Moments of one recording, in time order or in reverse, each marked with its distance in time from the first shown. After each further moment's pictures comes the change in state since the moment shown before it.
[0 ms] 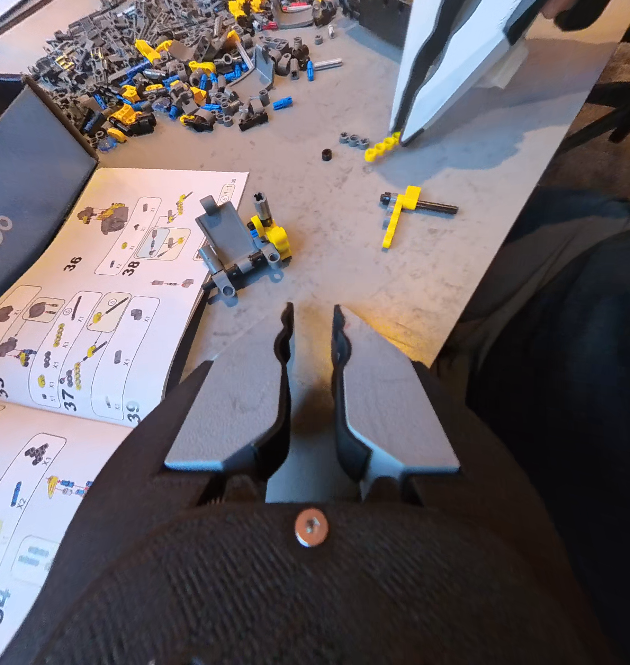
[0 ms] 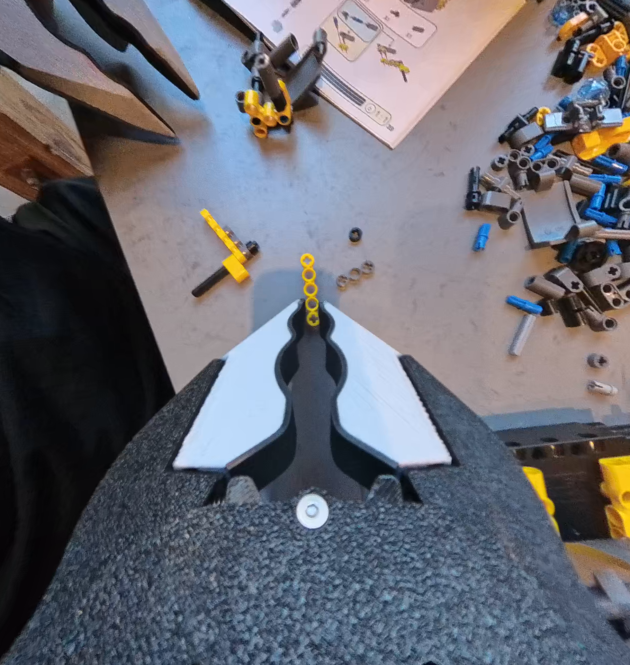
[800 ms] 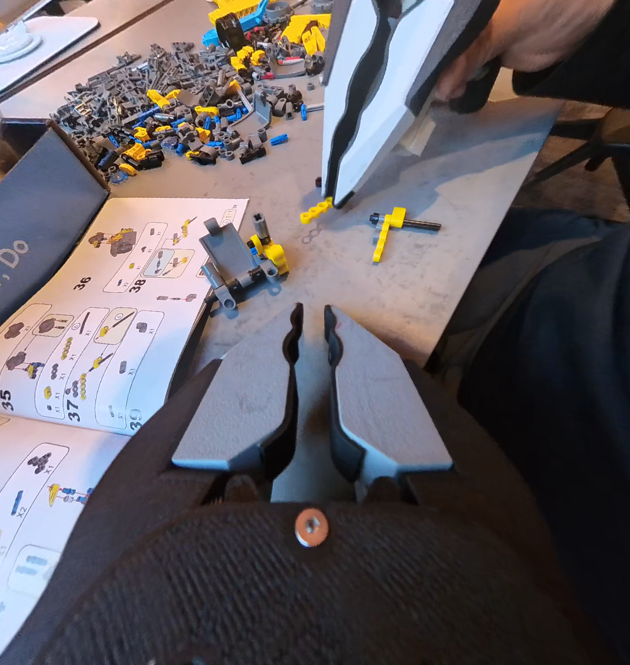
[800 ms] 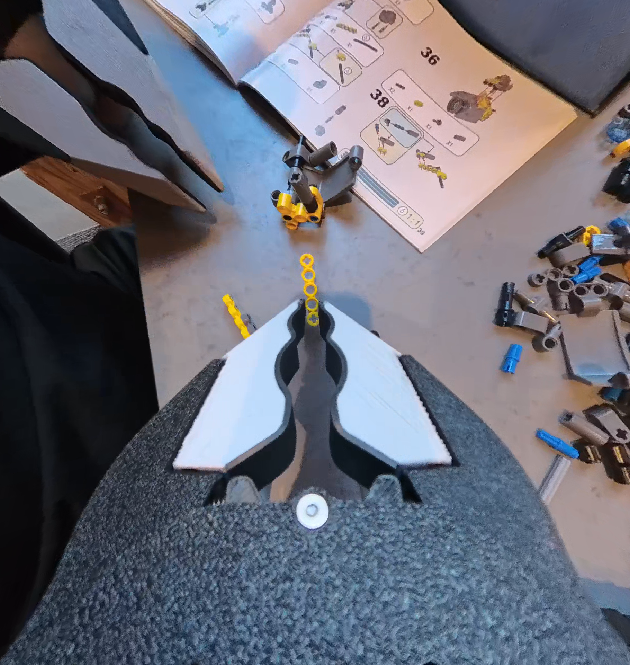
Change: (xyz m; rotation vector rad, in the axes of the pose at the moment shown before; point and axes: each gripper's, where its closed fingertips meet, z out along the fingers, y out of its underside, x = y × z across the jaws) left arm 0.002 -0.009 -0.006 0.091 0.014 0.014; right arm -0.011 -0.045 0.031 0.088 -0.149 -0.047
